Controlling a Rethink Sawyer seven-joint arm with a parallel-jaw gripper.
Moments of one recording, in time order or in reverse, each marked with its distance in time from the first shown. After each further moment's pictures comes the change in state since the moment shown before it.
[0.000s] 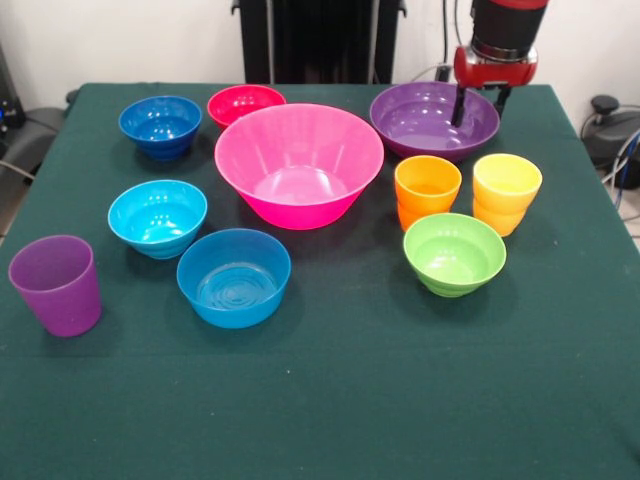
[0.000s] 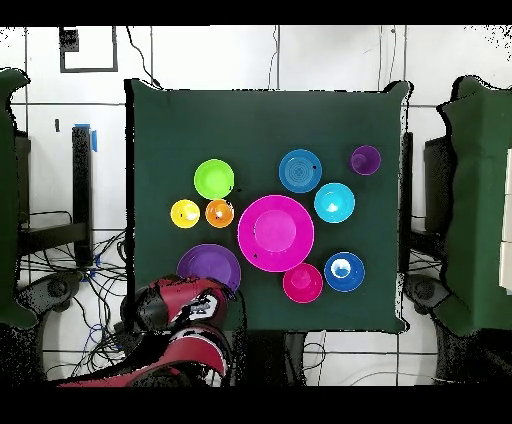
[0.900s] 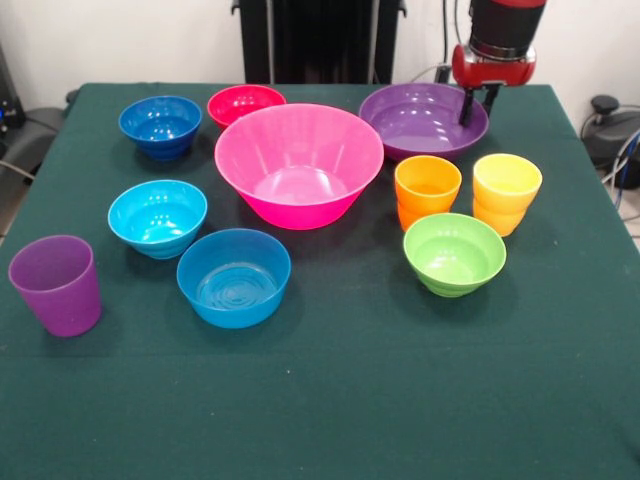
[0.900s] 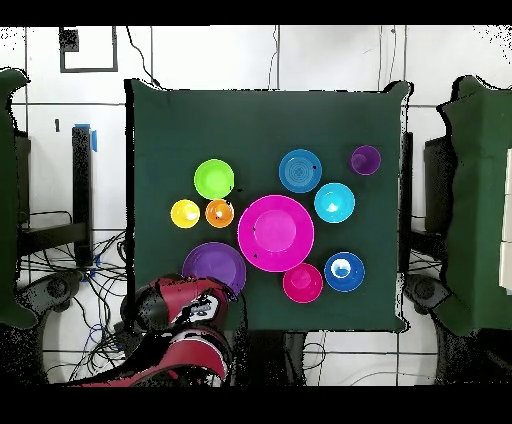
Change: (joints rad) arm 0.000 -0.010 -0.005 0.000 0.000 0.000 0.000
